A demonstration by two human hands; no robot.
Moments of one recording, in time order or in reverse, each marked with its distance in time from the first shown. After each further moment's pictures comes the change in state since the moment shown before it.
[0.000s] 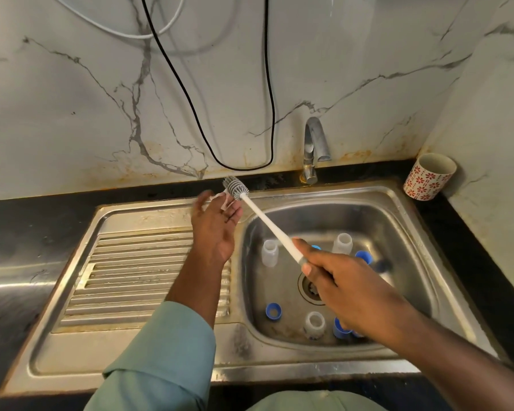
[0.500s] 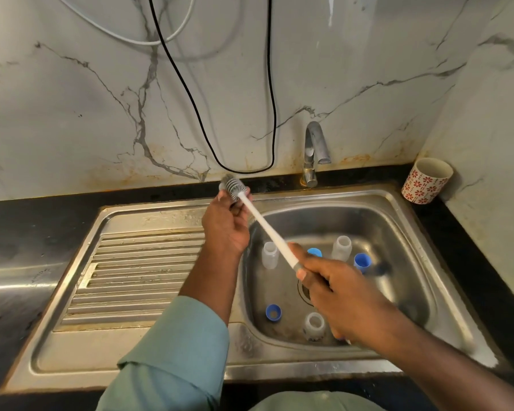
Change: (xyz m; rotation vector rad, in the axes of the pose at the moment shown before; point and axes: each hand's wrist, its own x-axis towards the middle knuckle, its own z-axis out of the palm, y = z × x) left_hand -0.016 0.003 0.024 -0.198 0.035 -0.122; right_hand -0.010 -0.012 0.009 0.193 -0.008 0.039
